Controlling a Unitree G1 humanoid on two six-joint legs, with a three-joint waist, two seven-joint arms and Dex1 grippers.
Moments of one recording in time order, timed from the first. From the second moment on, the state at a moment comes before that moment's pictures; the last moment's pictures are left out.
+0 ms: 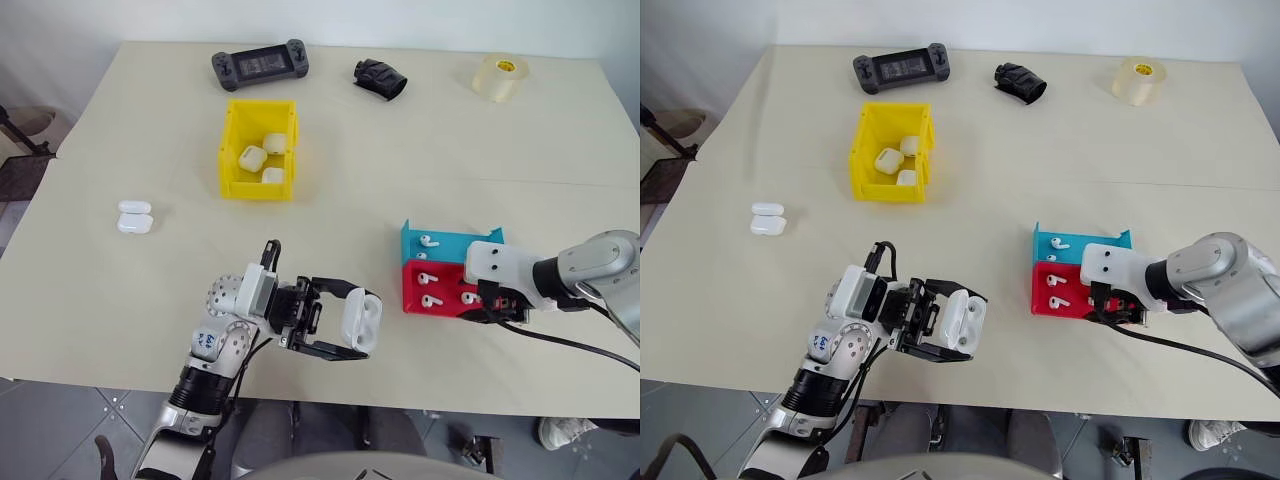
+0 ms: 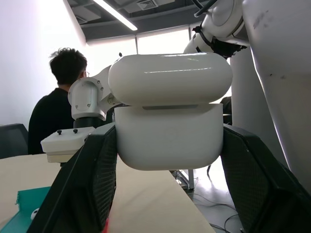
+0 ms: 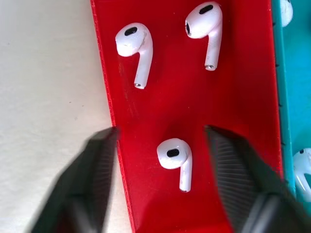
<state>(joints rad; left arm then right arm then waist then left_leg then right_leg) -0.30 0.19 -0.19 -0.03 -0.62 -0.08 -1.45 -0.37 -1.23 0.27 -0.33 0.20 0.66 1.16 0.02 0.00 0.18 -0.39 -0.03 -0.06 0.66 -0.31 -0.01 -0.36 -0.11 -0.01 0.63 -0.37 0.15</state>
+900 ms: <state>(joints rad) -0.30 0.21 -0.19 -0.03 -0.62 -0.07 -1.43 -0.39 -1.23 0.27 -0.21 0.07 0.29 1.33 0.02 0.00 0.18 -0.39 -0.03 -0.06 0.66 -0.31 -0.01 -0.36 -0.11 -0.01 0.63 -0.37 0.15</state>
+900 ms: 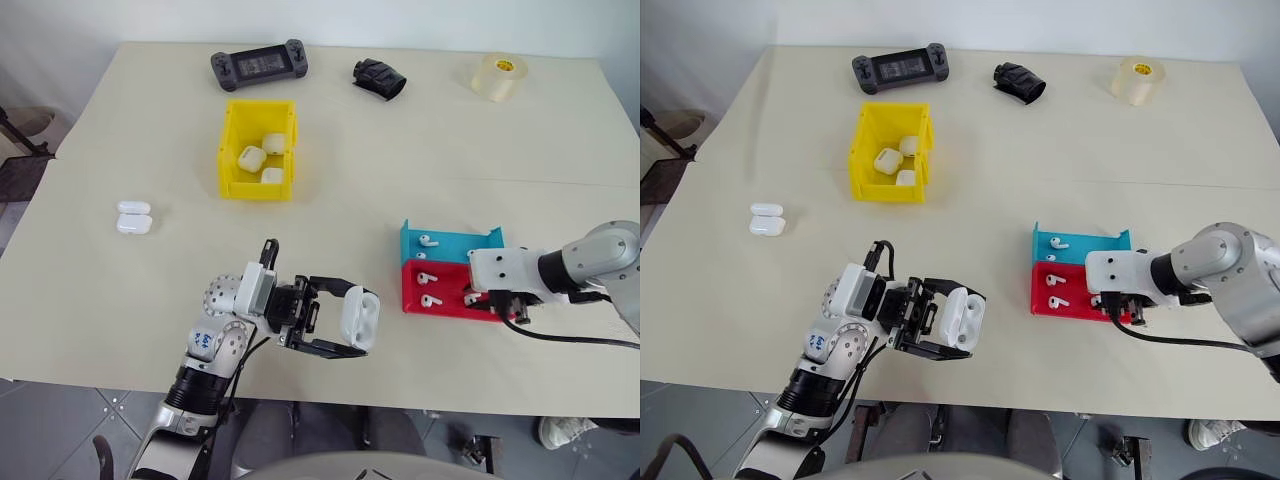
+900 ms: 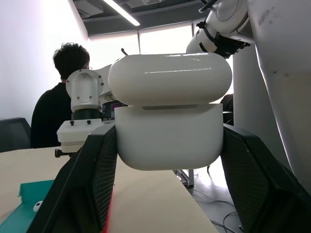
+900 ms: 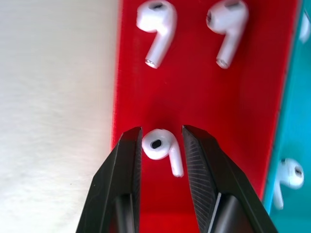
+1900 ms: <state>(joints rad) -0.29 0.21 -0.19 -0.06 -0.62 -0.06 -1.41 -0.45 -1.16 0.27 0.00 -0.06 -0.12 1.43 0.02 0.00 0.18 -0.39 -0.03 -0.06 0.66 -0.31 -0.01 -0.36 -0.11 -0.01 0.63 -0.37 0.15</state>
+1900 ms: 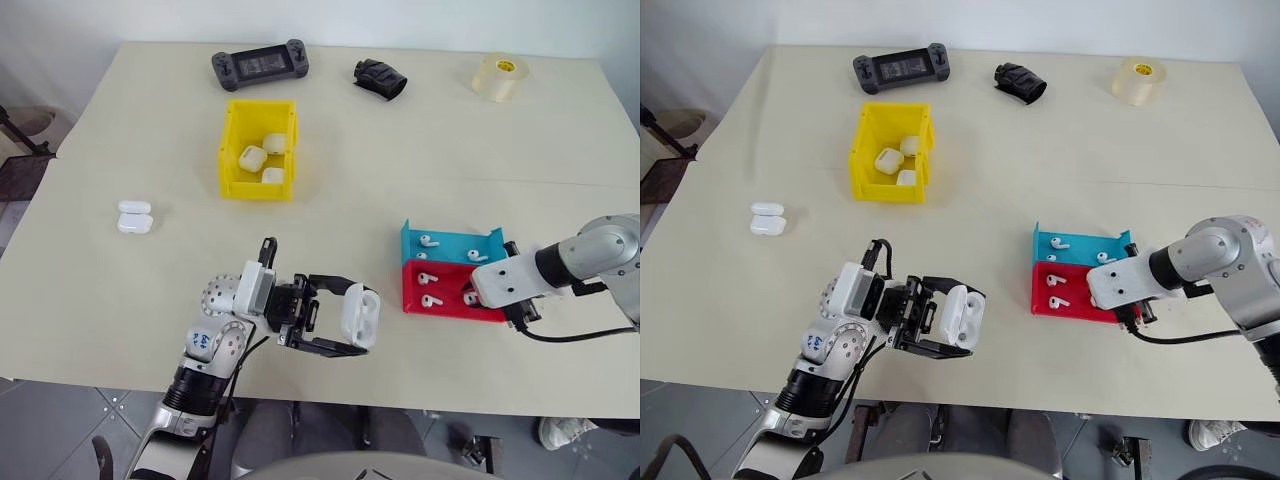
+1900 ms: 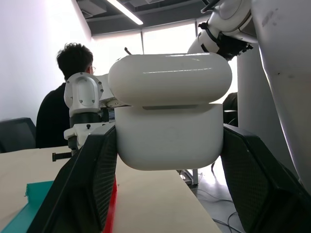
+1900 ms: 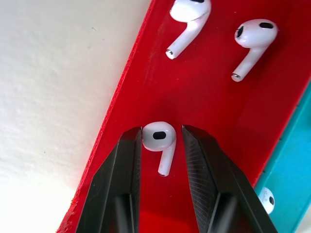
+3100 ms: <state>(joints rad) -0.30 0.22 -0.19 -0.06 -0.62 -0.04 -1.41 -0.39 -1.13 0.20 -0.05 0.01 -0.07 1.43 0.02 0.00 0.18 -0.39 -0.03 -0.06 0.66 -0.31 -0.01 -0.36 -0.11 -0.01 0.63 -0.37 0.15</state>
